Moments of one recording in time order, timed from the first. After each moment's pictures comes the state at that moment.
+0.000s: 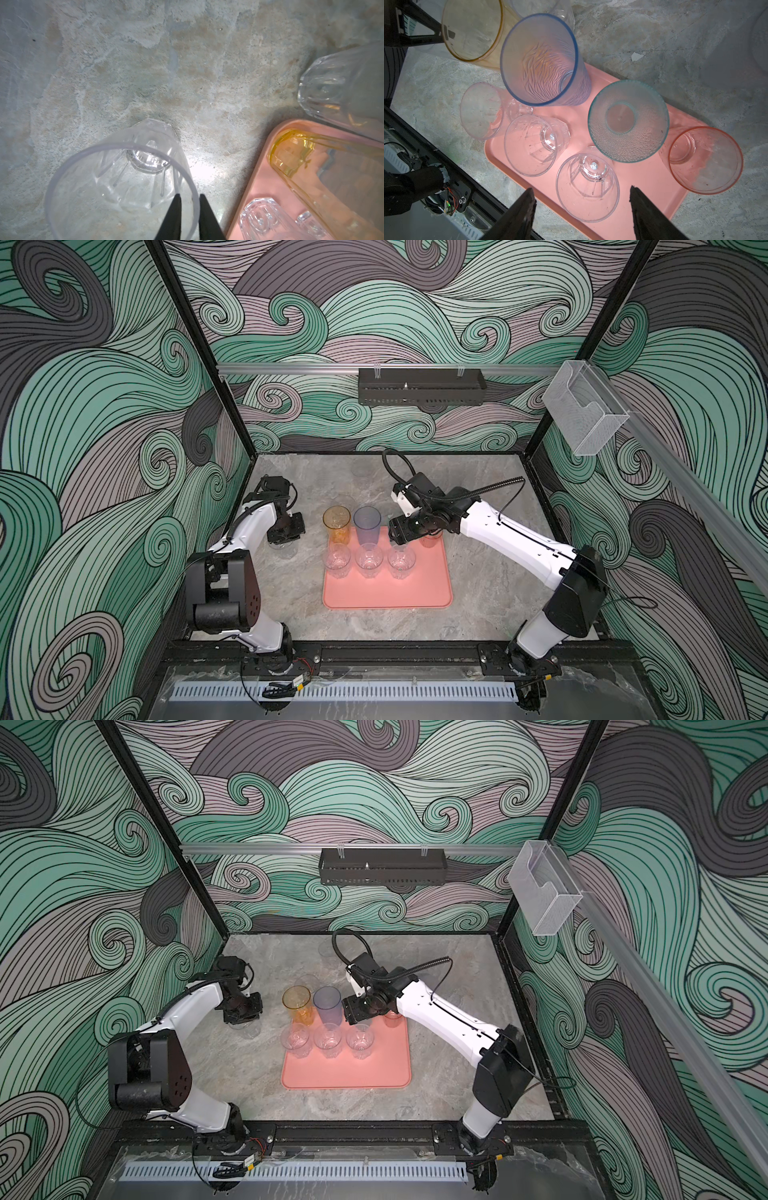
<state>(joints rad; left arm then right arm) 0.06 1.55 1.11 -0.92 0.02 -0.25 0.80 1.65 1.49 -0.92 -0.08 0.32</state>
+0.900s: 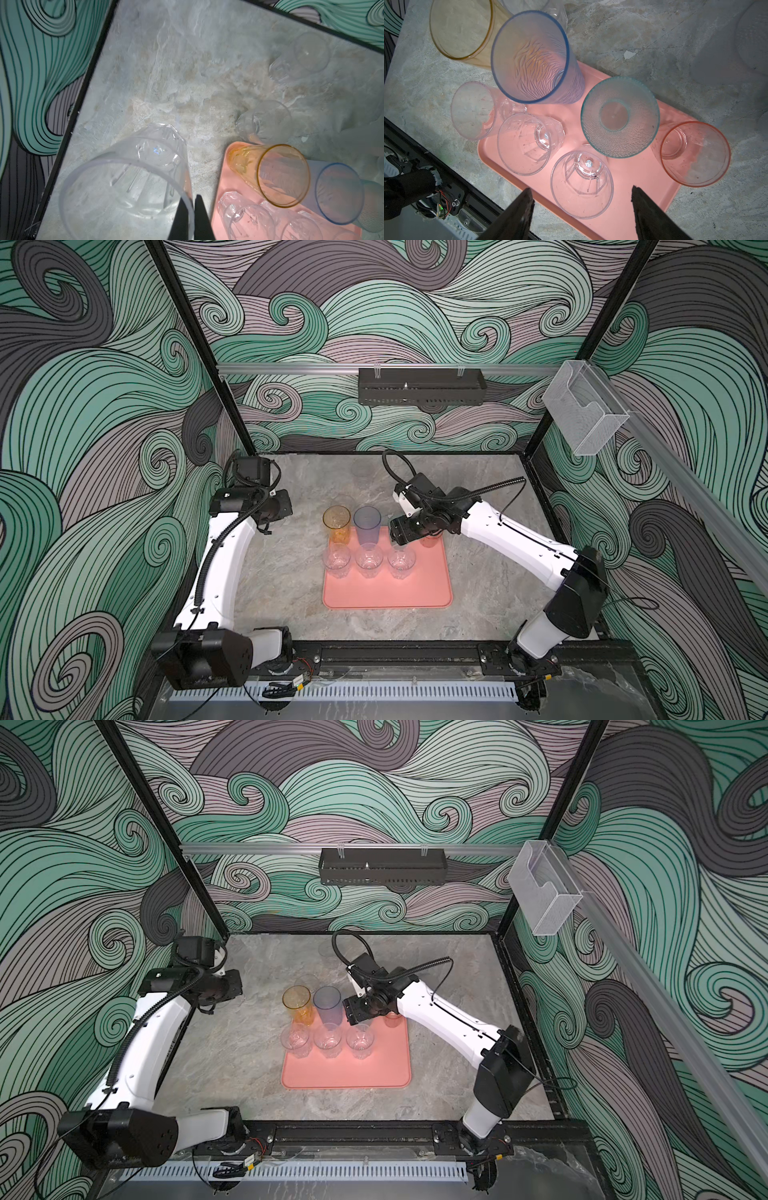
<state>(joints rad) 0.02 1.23 1.37 -1.09 -0.05 -0.24 0.80 1.63 1.49 -0.94 -0.05 0.32</state>
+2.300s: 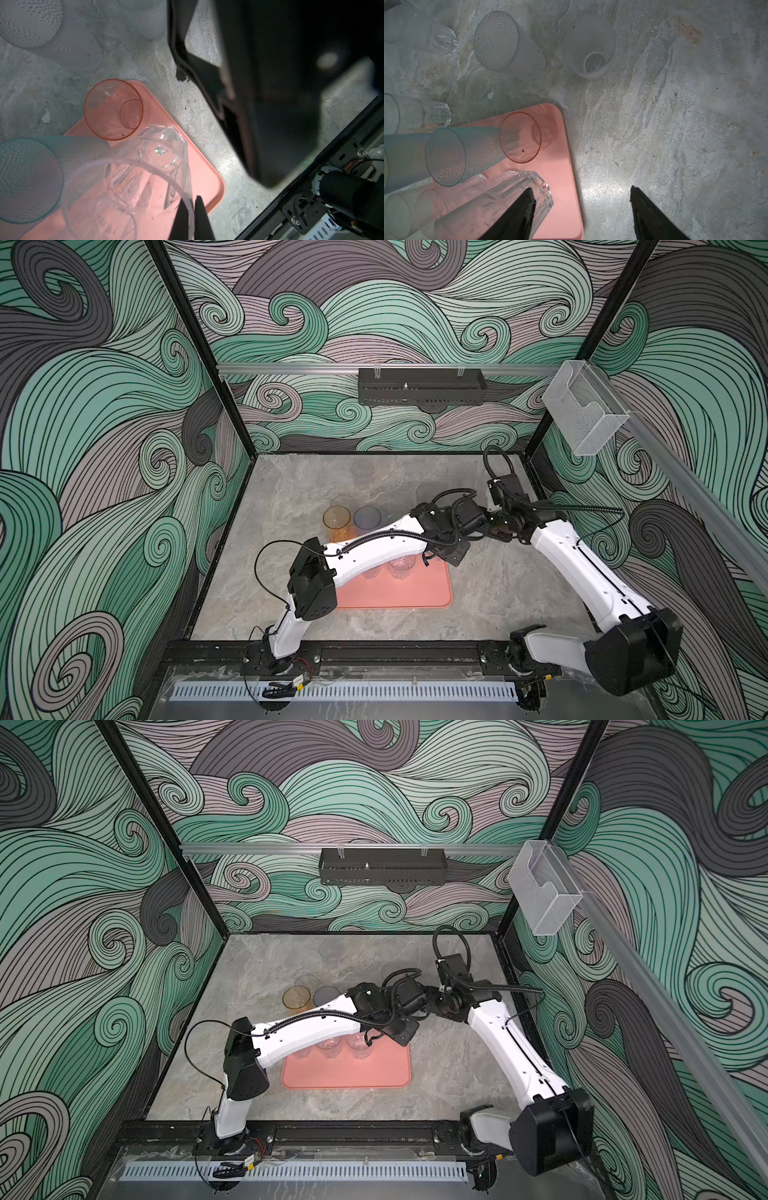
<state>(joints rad) -1.14 2.04 1.99 -1.08 -0.14 -0.40 0.29 1.27 1.13 -0.94 -0.01 0.48</state>
